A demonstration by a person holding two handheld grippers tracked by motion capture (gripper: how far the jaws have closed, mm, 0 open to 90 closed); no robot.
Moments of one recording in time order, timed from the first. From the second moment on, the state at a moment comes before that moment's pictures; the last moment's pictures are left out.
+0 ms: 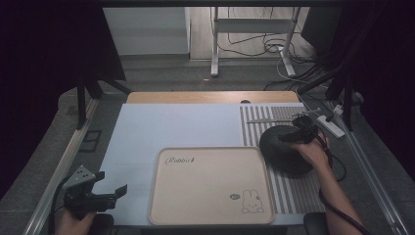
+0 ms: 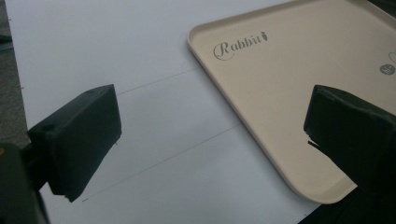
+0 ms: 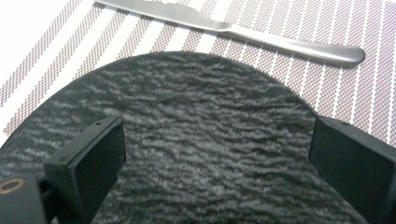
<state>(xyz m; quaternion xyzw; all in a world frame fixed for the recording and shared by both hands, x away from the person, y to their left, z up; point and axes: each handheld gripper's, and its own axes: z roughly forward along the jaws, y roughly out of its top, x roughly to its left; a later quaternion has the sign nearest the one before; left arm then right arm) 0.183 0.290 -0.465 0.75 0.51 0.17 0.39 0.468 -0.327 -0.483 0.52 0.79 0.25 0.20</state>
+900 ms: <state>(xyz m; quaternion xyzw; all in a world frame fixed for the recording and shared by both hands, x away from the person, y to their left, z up) 0.184 0.290 -0.465 0.75 0.51 0.17 0.39 0.529 -0.333 -0.480 0.51 0.81 0.23 0.19</state>
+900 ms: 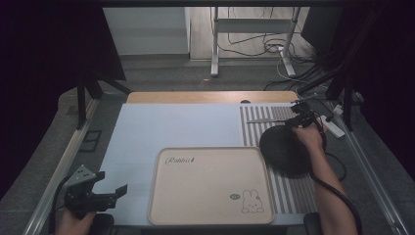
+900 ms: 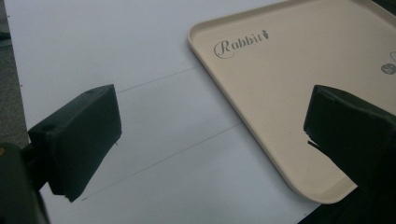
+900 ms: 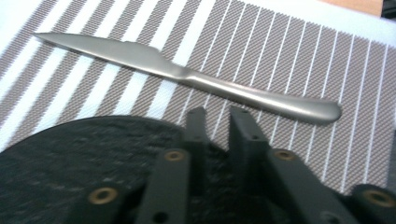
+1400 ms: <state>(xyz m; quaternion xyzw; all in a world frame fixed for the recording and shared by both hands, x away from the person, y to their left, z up) 0.184 0.290 -0.465 0.75 0.51 0.17 0.39 0.571 -0.342 -0.490 0.53 0.79 0.23 0.21</state>
